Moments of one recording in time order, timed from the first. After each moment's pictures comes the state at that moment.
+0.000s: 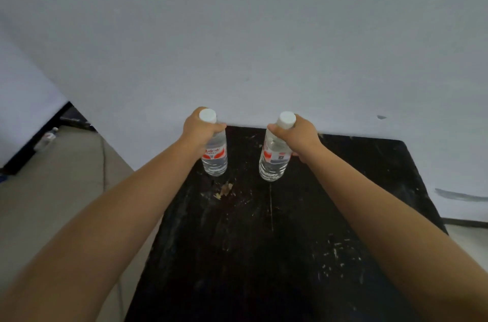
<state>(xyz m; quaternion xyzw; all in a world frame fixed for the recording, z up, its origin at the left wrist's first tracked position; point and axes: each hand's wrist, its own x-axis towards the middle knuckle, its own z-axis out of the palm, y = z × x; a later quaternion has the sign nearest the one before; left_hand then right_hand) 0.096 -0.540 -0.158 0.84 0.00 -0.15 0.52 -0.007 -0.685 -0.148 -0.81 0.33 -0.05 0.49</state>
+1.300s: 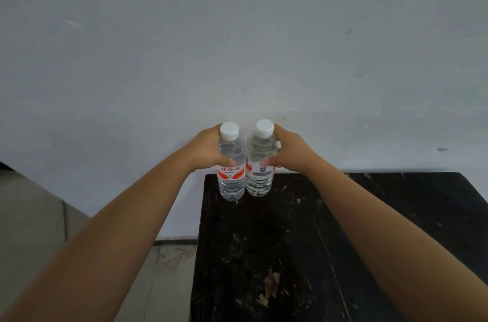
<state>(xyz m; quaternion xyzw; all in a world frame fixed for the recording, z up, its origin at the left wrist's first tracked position) 0.319 -0.547 -0.213 0.84 -0.33 -0.27 0.34 0.209 -0.691 -0.215 -0.91 0.21 0.01 0.36</state>
